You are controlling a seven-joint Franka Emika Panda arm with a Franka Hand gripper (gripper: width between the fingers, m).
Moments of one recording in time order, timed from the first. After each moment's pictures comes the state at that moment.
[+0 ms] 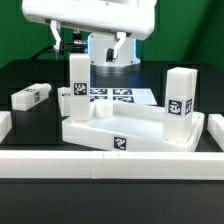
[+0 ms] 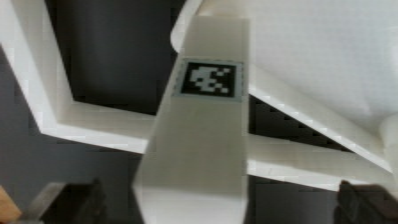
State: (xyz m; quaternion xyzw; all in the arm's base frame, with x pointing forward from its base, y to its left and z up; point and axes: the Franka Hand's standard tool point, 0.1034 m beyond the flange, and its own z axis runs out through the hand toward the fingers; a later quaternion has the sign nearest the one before) arm 0.532 -0.083 0.135 0.97 0.05 0.22 0.07
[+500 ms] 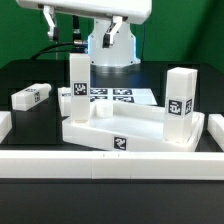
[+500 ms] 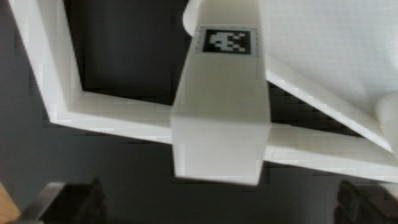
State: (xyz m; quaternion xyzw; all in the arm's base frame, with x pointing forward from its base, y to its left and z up) arm 0.537 -0.083 0.148 0.98 0.05 0.19 0.06
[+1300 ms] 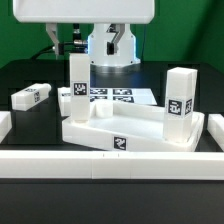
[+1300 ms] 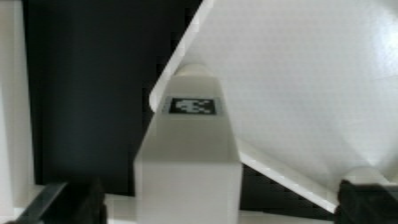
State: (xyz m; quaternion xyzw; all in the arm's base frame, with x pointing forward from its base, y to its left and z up) arm 0.548 -0.084 0.135 1.00 0.06 0.03 0.01
